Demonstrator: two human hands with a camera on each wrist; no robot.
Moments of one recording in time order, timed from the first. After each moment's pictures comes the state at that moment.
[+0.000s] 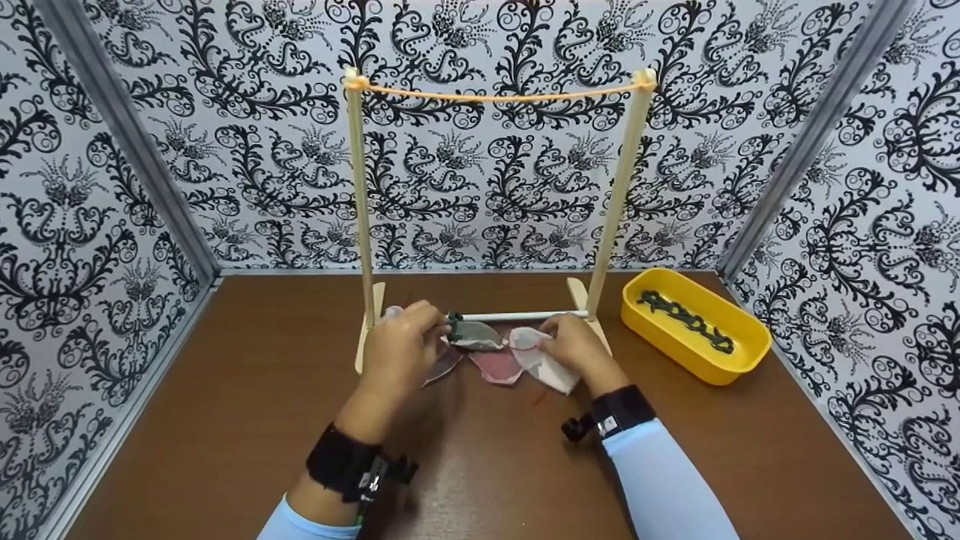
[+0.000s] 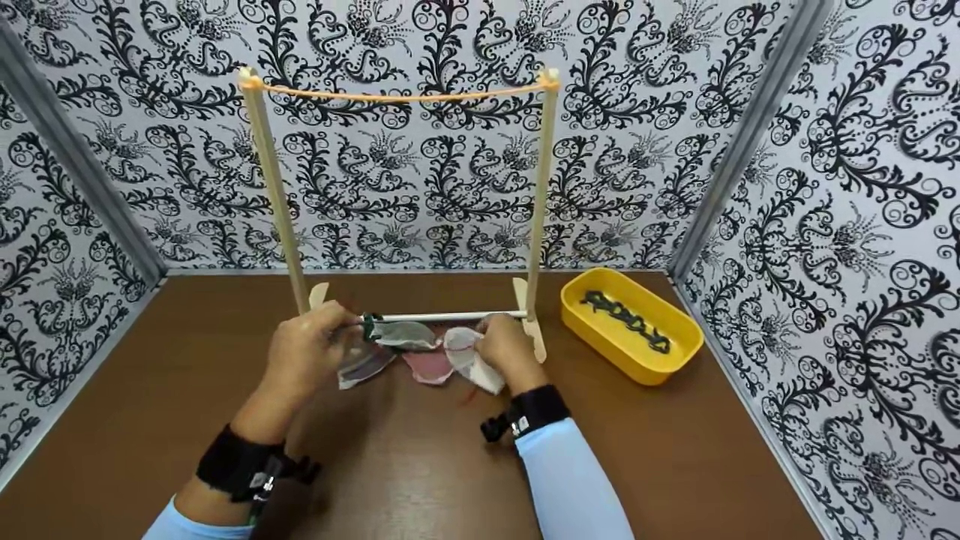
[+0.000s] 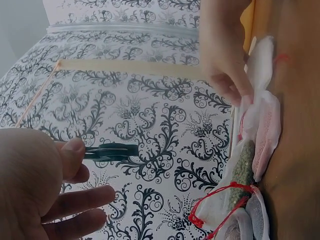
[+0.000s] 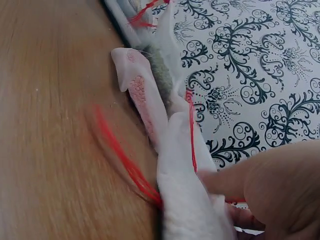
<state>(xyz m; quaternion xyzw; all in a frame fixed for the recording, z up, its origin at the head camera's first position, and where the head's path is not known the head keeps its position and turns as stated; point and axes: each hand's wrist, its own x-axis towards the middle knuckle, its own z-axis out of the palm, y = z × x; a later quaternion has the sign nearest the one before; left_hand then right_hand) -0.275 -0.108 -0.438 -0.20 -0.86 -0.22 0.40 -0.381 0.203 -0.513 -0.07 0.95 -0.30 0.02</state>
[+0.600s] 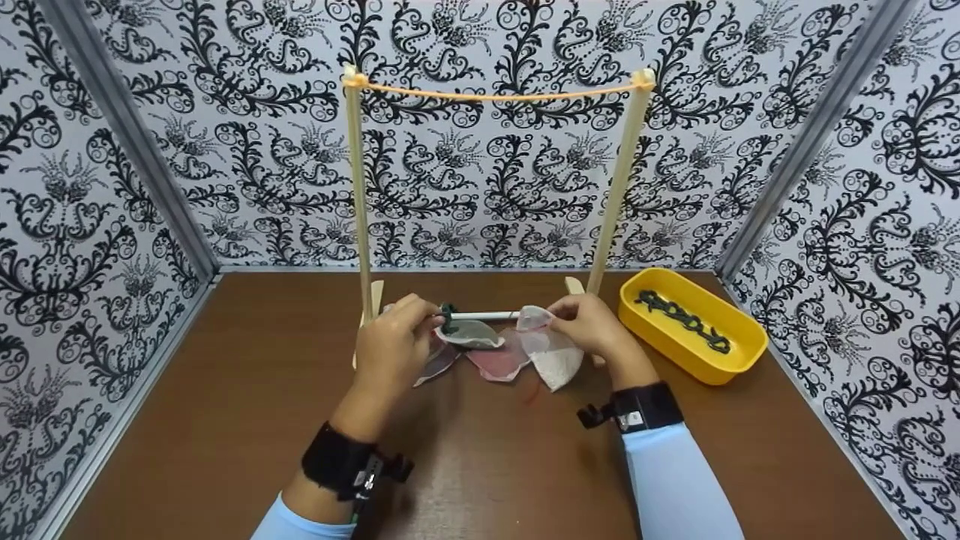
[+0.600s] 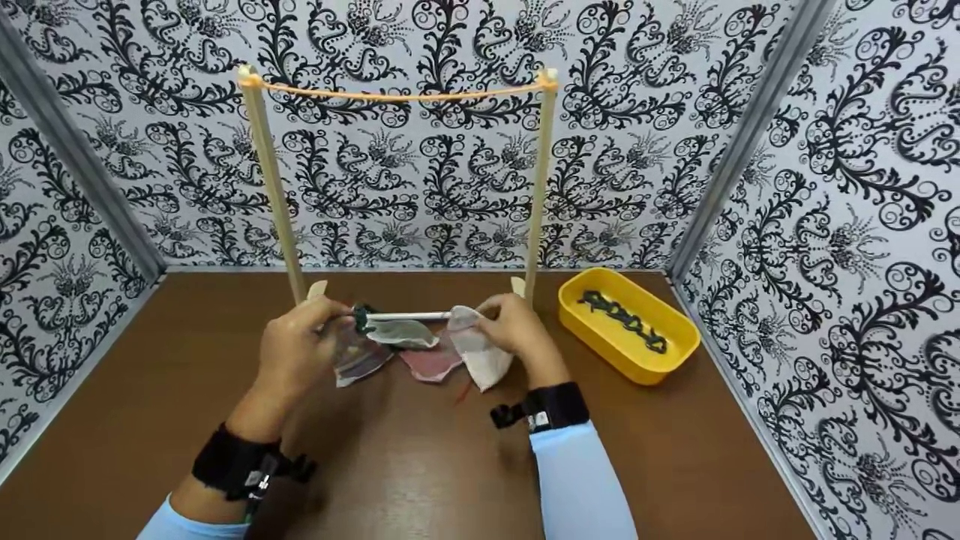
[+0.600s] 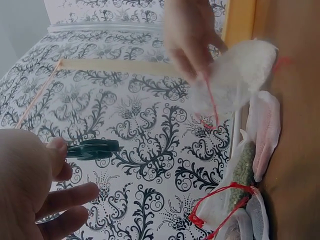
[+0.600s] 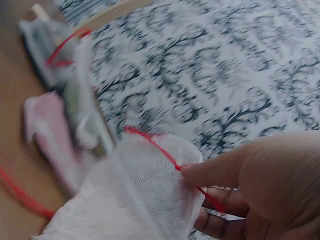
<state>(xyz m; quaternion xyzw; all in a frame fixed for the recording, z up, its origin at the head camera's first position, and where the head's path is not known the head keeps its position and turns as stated) -0.275 -0.111 -0.438 -0.20 -0.83 -0.27 0.44 -0.366 0.224 -0.457 -0.13 0.91 -0.39 -0.01</state>
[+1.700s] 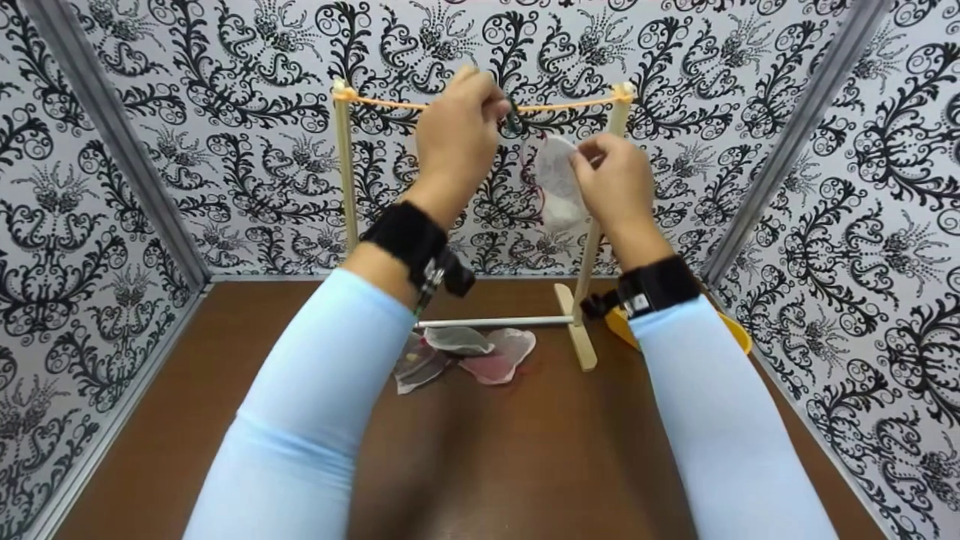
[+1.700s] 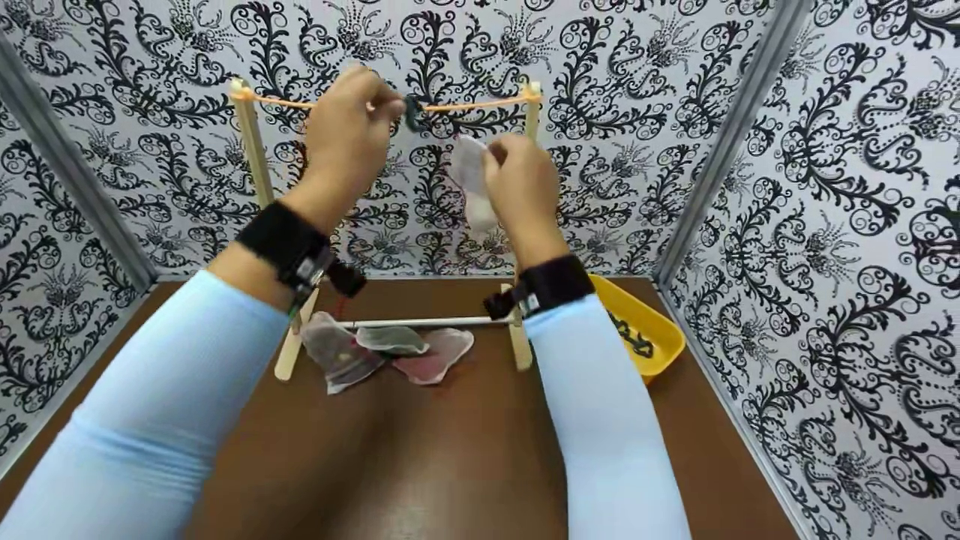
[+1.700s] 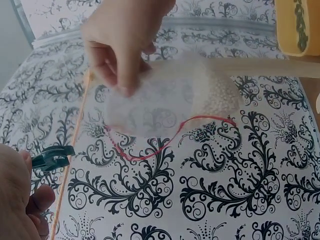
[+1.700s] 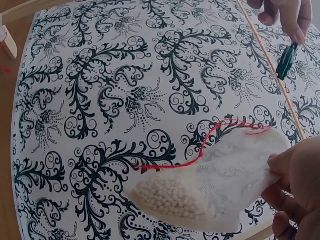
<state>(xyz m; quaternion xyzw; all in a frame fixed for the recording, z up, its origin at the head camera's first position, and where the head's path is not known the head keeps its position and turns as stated) -0.374 -0.017 -0.182 -0.13 -0.88 -0.32 0.32 -0.391 0.205 -0.237 -0.05 0.88 -0.38 -0.27</state>
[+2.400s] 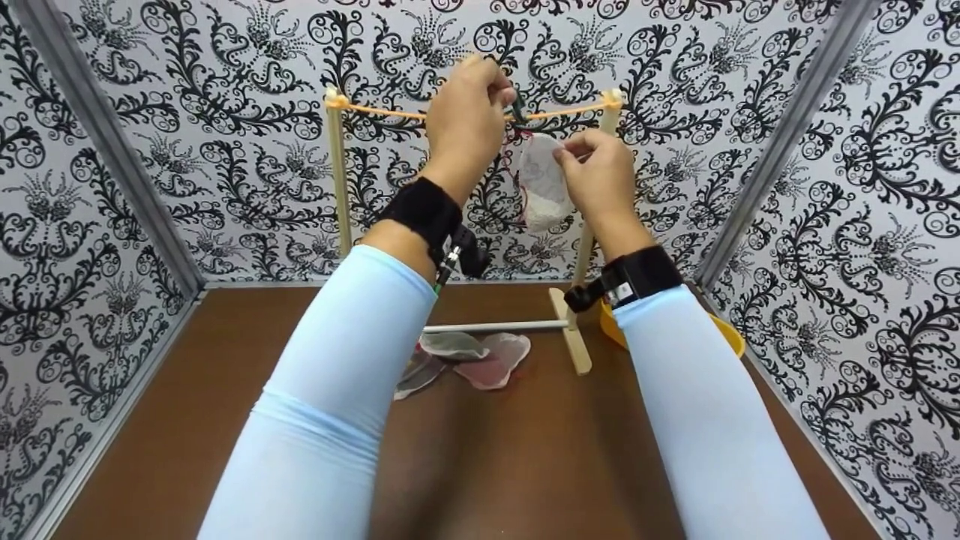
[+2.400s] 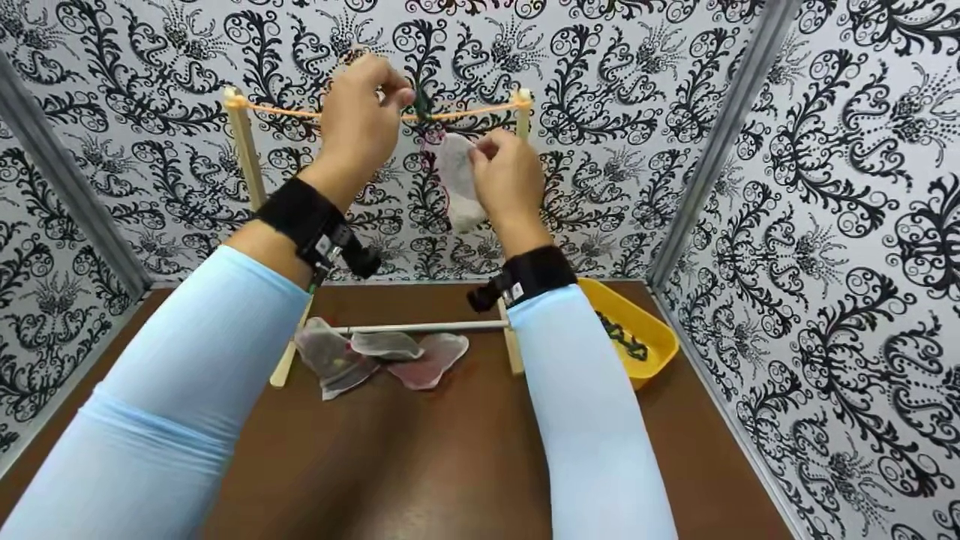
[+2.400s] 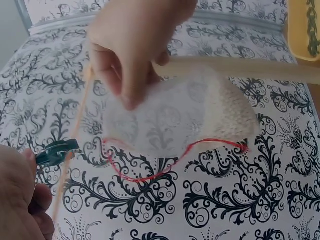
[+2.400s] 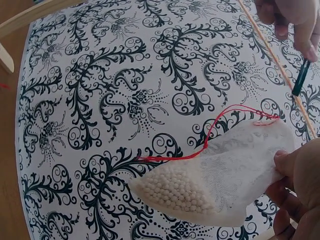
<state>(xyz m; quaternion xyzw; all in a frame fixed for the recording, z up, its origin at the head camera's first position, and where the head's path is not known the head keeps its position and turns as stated) -0.392 0.008 -0.158 -0.09 -0.88 -0.37 0.27 -0.410 0.201 -0.232 -0.04 0.86 -0.43 -0.29</state>
